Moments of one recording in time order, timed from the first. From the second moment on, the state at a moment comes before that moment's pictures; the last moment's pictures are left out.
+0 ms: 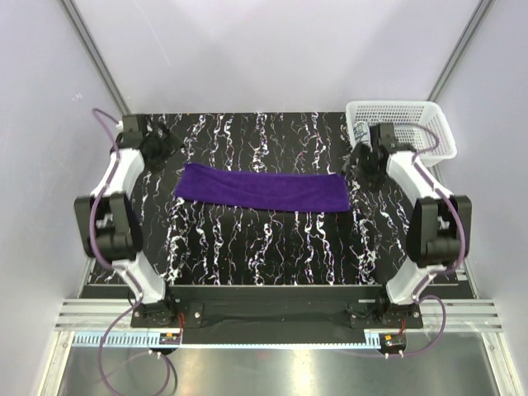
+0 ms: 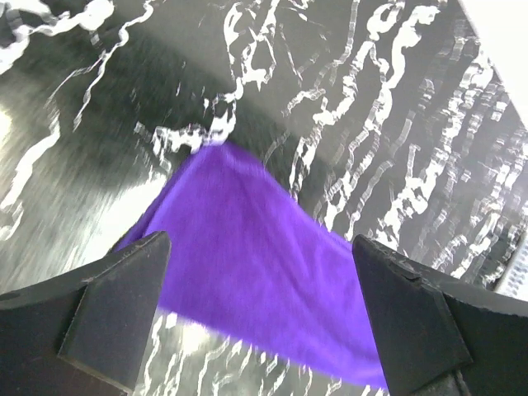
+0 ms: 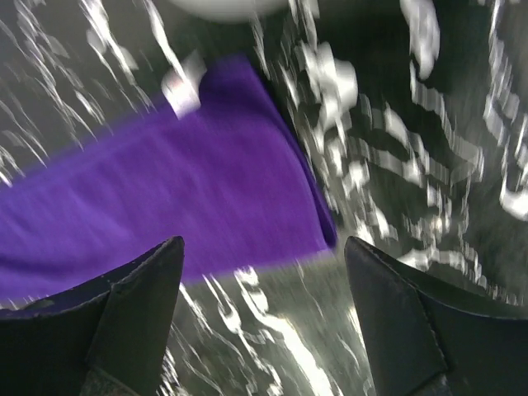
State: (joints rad) left arm 0.14 1.81 1.44 -0.46 0.17 -0.66; right arm 0.06 1.76 1.39 -0.68 -0.03 0.61
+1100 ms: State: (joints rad) left arm 0.13 1.79 1.00 -0.23 0.17 -0.76; right arm 0.07 1.80 1.07 -0.49 -0.18 0.60
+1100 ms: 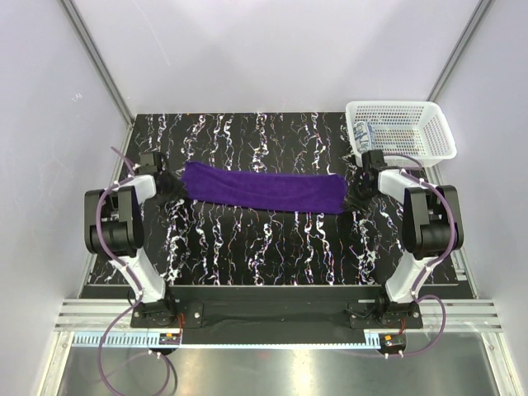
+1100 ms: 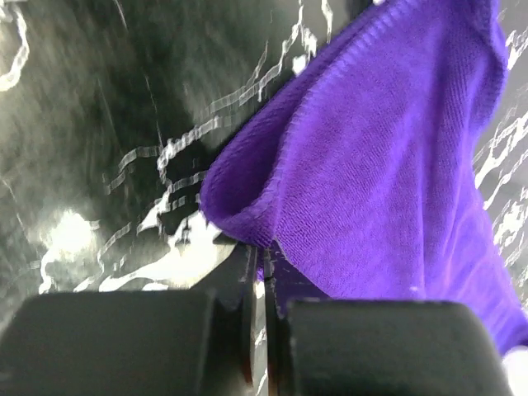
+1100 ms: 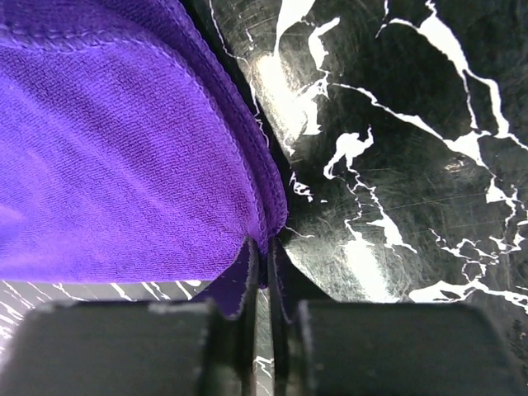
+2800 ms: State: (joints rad) left arm 0.00 1.49 1.14 -0.40 0.29 -0.59; right arm 0.70 1.44 0.92 -0.54 -0.10 0.80
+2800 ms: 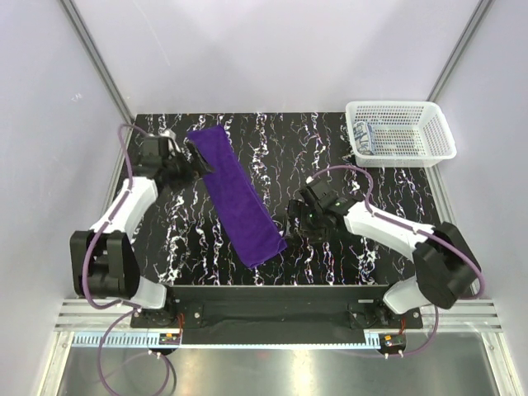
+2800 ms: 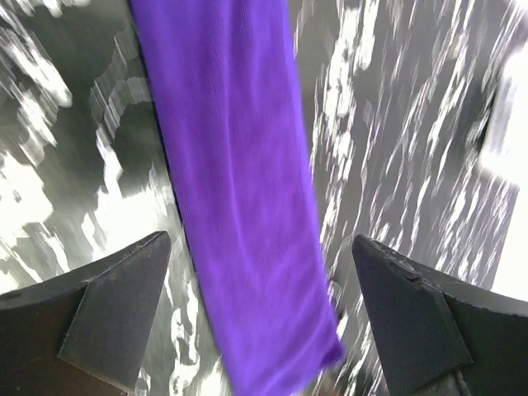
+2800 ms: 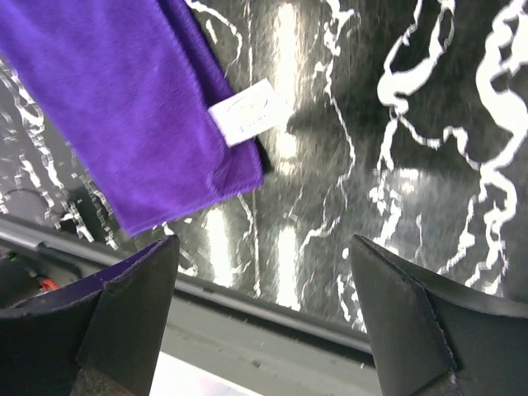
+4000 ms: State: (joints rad) left arm -0.06 1.21 0.86 -0.53 0.29 -0.46; right arm 0.69 1.61 0.63 0.14 -0.39 0.96
